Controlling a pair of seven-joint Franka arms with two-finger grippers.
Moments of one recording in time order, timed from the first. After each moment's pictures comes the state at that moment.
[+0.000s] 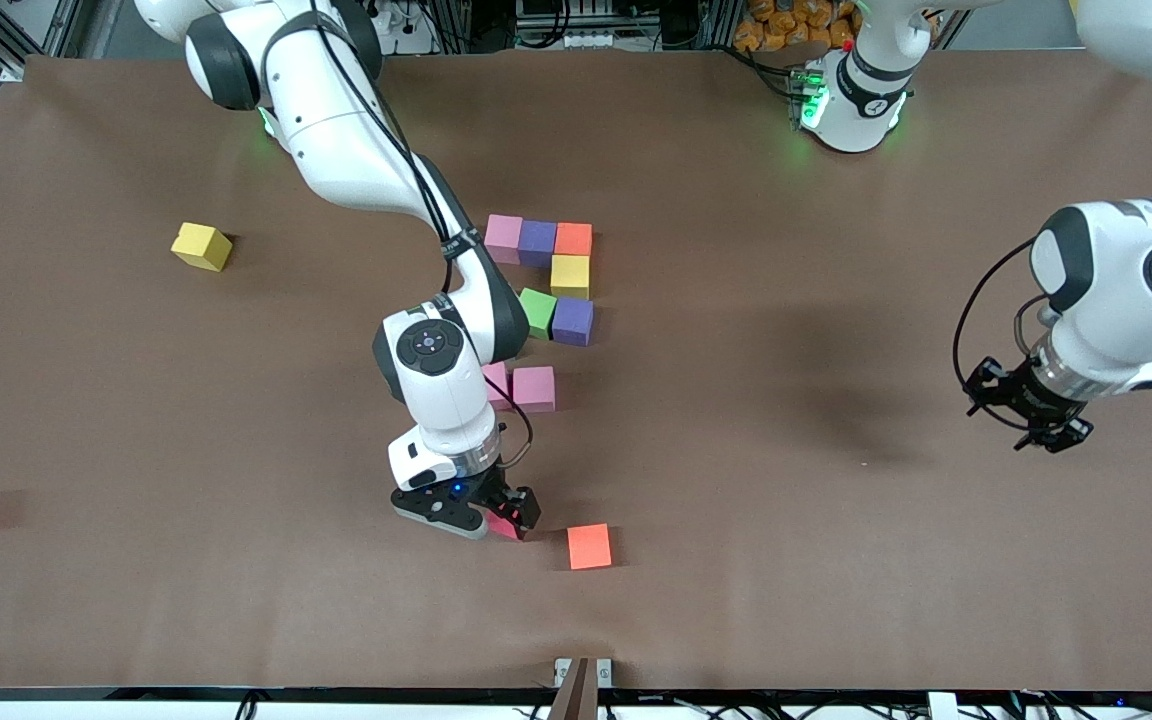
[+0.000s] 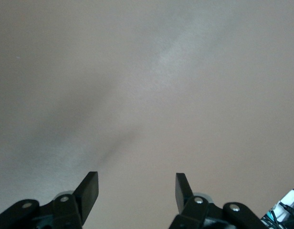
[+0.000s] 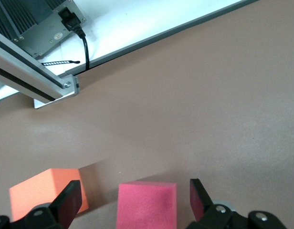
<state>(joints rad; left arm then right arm) -0.03 0.26 0.08 -1.99 0.07 2.40 -2.33 0.75 1.03 -0.40 -1.09 0.17 2.51 0.84</state>
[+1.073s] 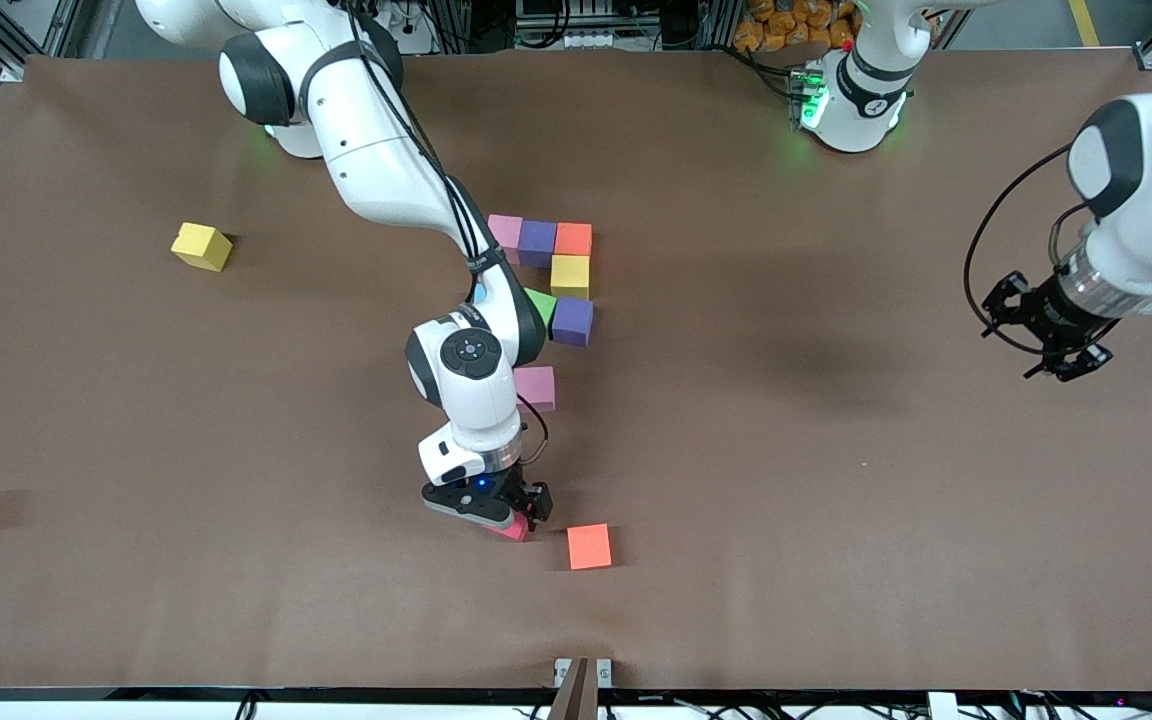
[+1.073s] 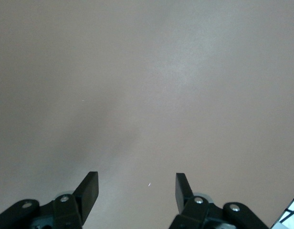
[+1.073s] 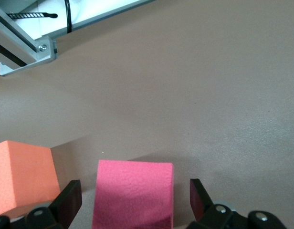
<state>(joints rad) -0.03 0.00 0.06 -2.07 0.05 2.15 -2.13 0.79 1.12 -0.42 -1.08 0.17 2.54 0.88</state>
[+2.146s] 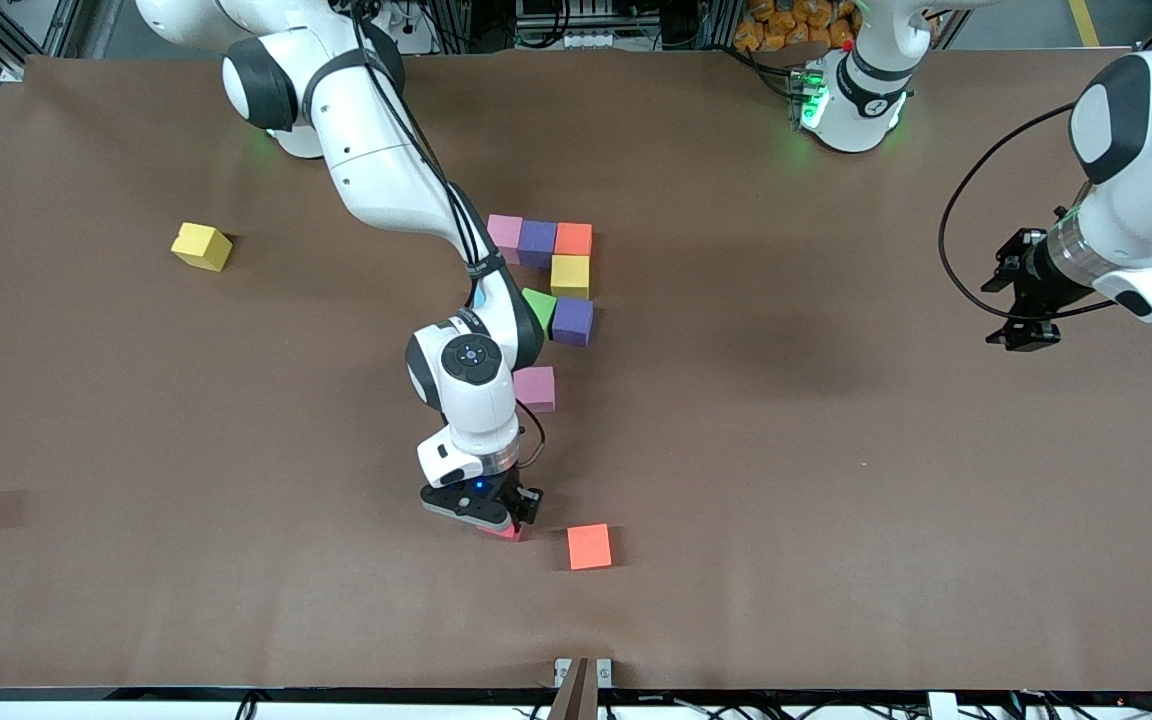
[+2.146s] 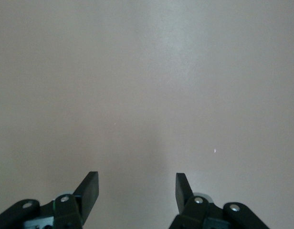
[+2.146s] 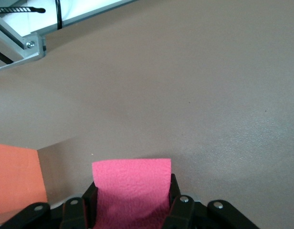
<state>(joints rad) -0.04 -0.05 0.02 -2.05 0.04 1.97 -1.45 0.79 1.13 -0.43 -1.07 0.17 2.54 0.88</state>
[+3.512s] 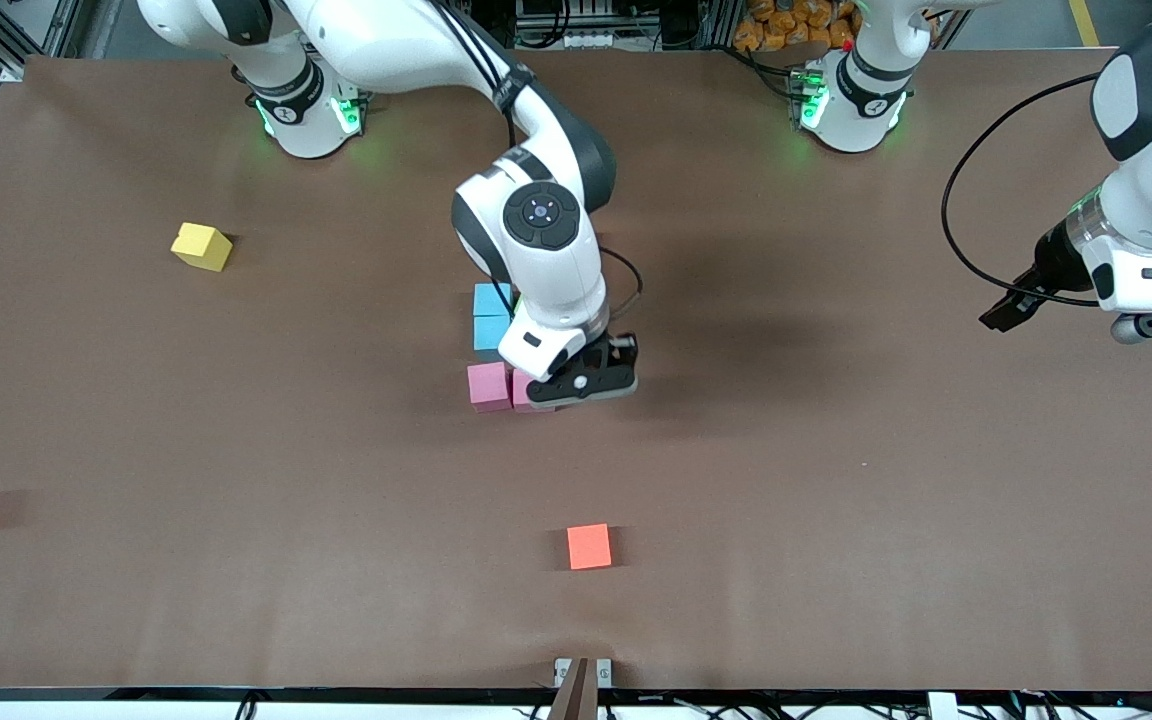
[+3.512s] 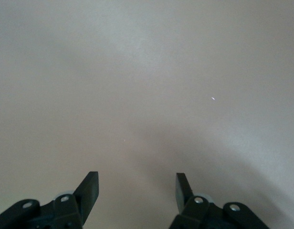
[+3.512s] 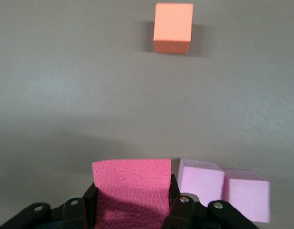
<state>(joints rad) -0.04 -0.06 0.02 -1.99 0.04 1.91 -0.73 0.87 0.76 -0.22 -1.11 0.18 2.01 0.41</state>
